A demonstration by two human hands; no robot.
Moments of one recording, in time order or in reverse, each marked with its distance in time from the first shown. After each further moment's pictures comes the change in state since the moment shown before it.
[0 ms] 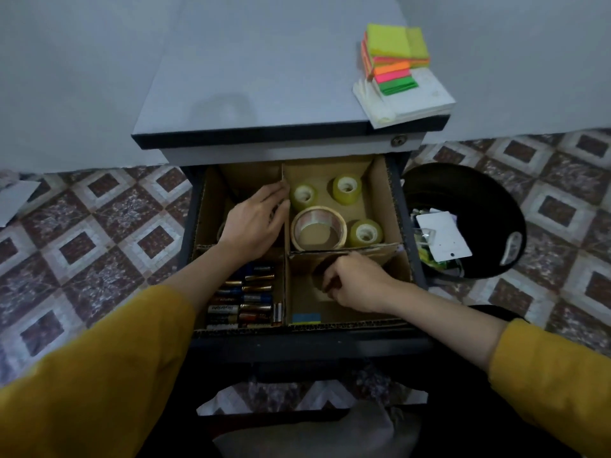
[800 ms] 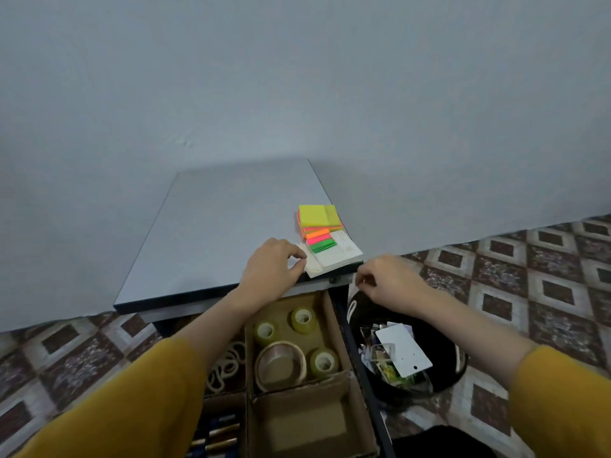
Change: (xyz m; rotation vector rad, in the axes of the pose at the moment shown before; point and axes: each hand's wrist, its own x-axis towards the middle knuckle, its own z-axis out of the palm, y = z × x) left_hand 0.107 0.114 -0.071 0.025 0.073 0.117; right_hand -0.050 0.050 -0.170 -0.319 0.602 0.077
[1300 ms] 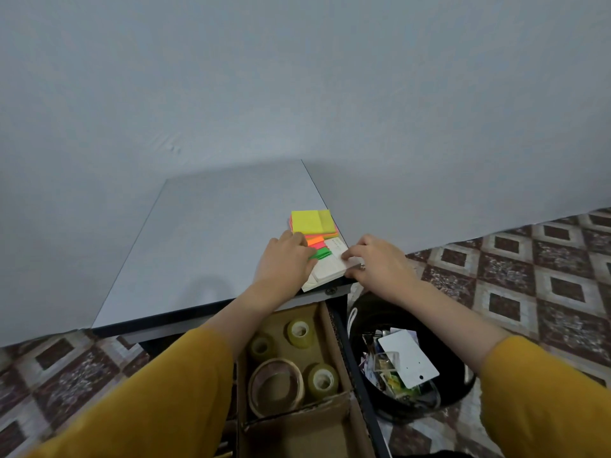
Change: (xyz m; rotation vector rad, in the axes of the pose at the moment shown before) left_hand 0.047 0.014 0.024 0.410 -0.058 0.159; right_hand 0.042 0.009 0.002 0.045 0.097 0.096
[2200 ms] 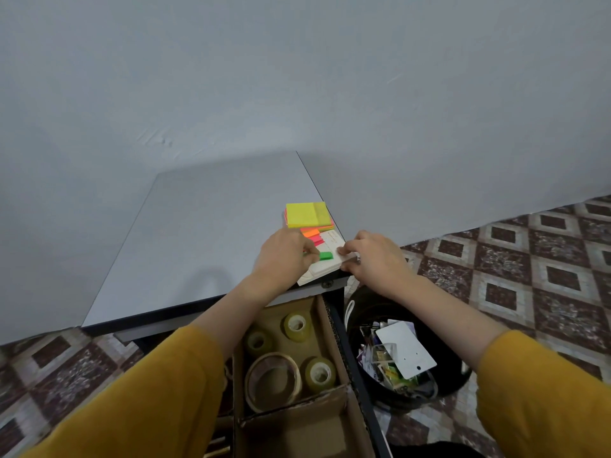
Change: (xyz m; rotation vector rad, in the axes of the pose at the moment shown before) left_hand 0.000 0.009 -0.010 -0.331 -0.020 -0.100; right_hand 0.000 0.000 0.003 -0.001 -0.014 0.014
